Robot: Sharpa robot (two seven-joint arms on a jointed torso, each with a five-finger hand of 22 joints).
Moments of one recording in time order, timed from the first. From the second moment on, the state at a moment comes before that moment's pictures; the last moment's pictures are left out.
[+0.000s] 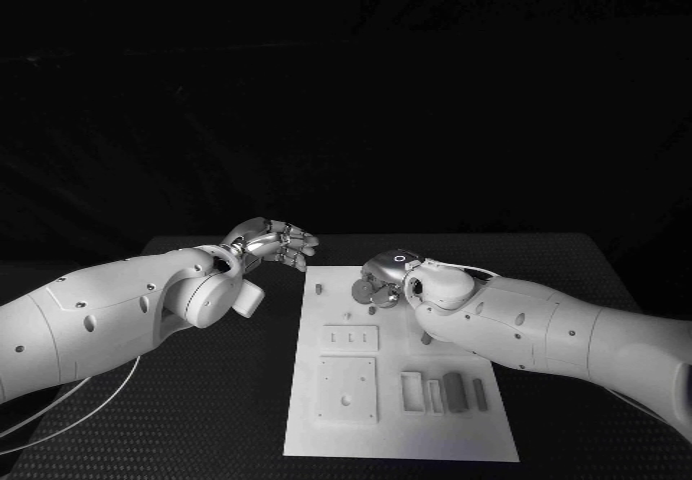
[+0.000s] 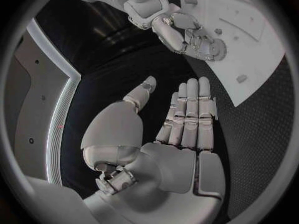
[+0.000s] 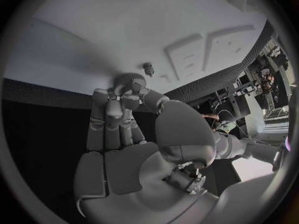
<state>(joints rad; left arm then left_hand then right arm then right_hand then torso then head) 1.32 -0.75 -0.12 1.32 -0.31 -0.23 0.16 0.99 -0.08 0.45 -0.25 0.05 0.73 0.18 0.39 0.49 1.08 0.13 0.18 0.32 1.02 0.07 0.42 0.90 0.04 0.91 -0.02 0.49 0.54 1.24 -0.40 -0.19 1.03 -1.71 -0.26 -0.19 1.06 -0.01 0.72 -0.24 0.08 0.75 0.15 0.16 0.49 1.22 0.03 1.01 1.05 1.14 -0.07 1.40 0.99 0.26 1.04 0.02 0.91 1.31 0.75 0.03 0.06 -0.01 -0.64</state>
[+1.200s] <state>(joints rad) 1.32 -0.75 -0.12 1.26 -0.32 -0.23 0.16 0.99 -0.08 0.45 -0.26 0.05 0.74 0.18 0.39 0.50 1.10 0.12 0.18 0.34 1.02 0.07 0.41 0.91 0.03 0.92 -0.03 0.49 0.55 1.30 -0.63 -0.11 1.16 -1.46 -0.43 -0.07 1.05 -0.16 0.71 -0.20 0.08 0.82 0.16 0.22 0.51 1.24 0.04 1.03 1.06 1.16 -0.07 1.42 0.99 0.25 1.07 0.01 0.93 1.31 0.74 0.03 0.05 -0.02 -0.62</state>
